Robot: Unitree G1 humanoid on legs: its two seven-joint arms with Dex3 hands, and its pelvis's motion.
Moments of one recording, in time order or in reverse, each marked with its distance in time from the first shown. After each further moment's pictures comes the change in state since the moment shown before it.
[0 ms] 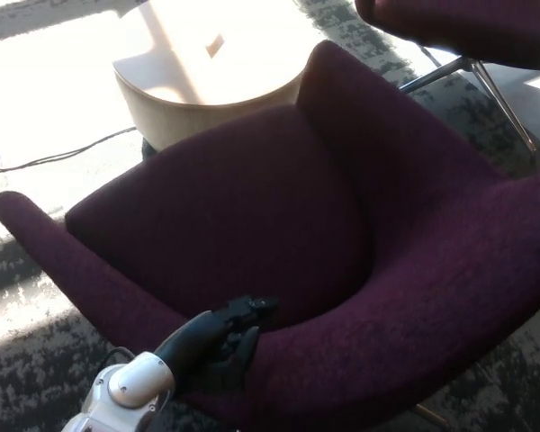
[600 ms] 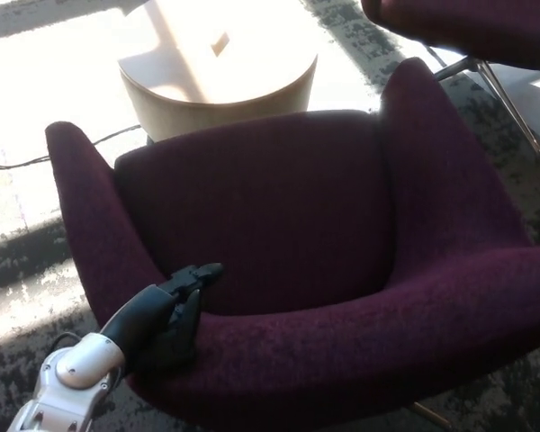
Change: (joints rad) left_arm -0.040 0.062 0.107 0.057 -0.042 -0.038 -0.005; right_arm 0.002 0.002 0.001 0.002 -0.002 -0.003 -0.010
